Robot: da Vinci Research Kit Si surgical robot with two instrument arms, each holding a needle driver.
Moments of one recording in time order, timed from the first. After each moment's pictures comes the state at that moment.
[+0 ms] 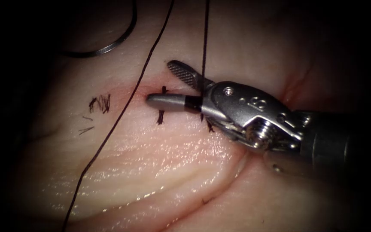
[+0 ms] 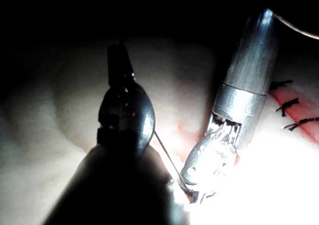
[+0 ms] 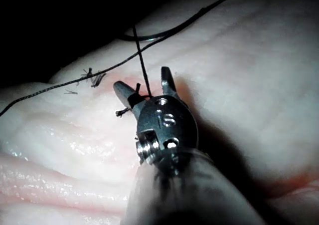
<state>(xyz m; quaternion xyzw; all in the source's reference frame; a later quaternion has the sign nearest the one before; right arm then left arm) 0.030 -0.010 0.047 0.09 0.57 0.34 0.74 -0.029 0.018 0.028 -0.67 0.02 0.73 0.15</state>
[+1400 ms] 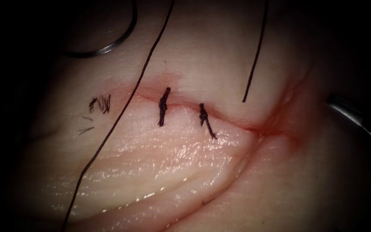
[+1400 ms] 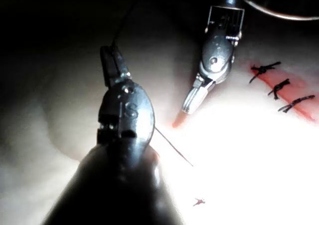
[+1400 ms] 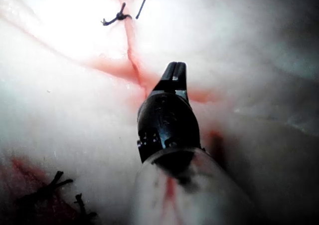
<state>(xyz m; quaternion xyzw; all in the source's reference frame) 0.008 -0.013 0.041 -0.10 0.56 0.19 0.80 -0.031 0.014 0.030 -0.64 0.09 0.75 0.10</state>
